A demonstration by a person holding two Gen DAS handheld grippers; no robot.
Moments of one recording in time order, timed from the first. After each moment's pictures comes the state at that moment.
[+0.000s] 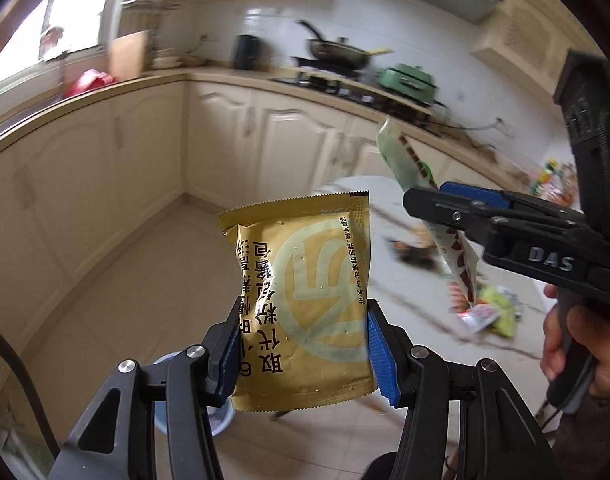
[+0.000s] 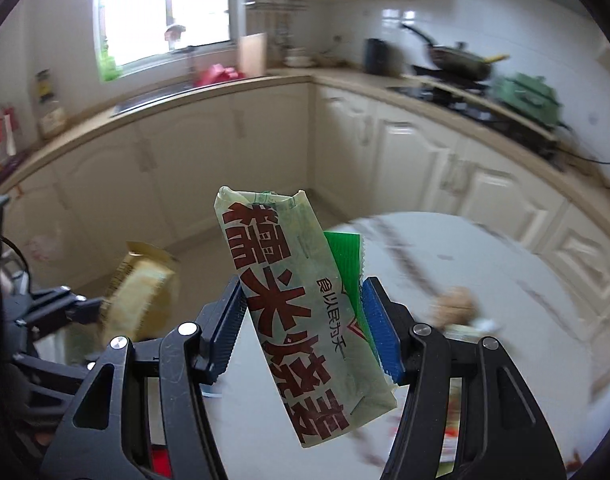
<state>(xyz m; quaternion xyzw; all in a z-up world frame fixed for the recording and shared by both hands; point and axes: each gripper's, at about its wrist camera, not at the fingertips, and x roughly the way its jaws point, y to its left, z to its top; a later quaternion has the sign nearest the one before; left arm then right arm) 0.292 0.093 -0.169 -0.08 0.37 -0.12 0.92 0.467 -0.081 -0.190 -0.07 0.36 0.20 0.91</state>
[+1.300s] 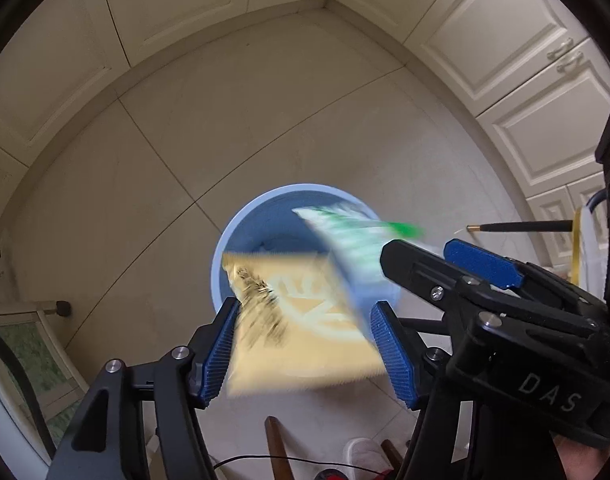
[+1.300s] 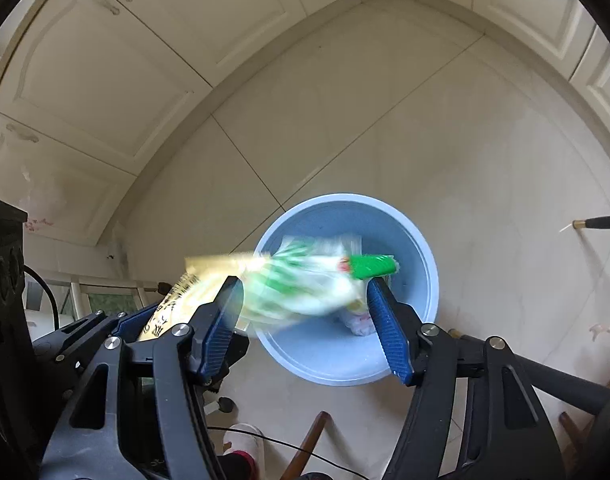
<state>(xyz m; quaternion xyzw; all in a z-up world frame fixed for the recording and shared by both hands) 0.438 0.284 -0.488 -0.18 0.63 0.03 0.75 0.596 0.133 -0.620 0.02 0.64 0.25 0.72</state>
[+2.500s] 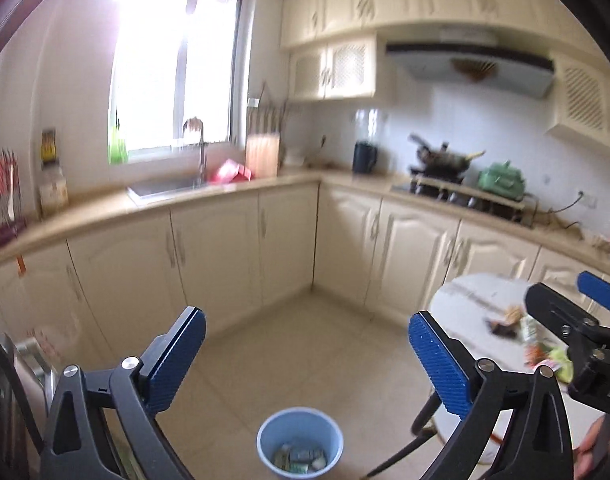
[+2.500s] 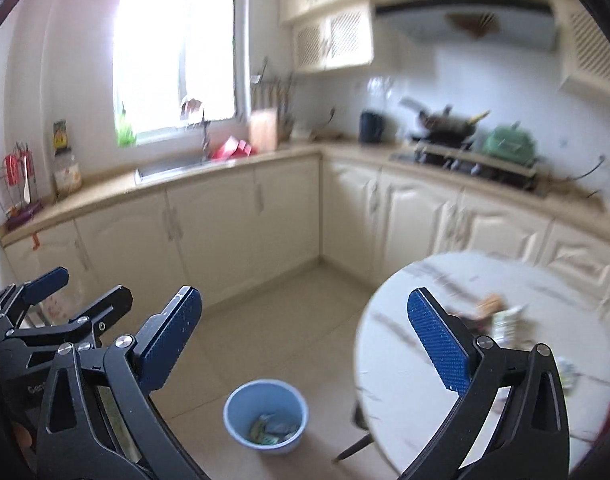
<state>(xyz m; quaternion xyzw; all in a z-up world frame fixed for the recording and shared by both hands) 0.172 0.095 -0.120 -0.04 0.18 0.11 0.98 0.320 -0.012 -0.144 -0.02 0.21 0.15 0.96</state>
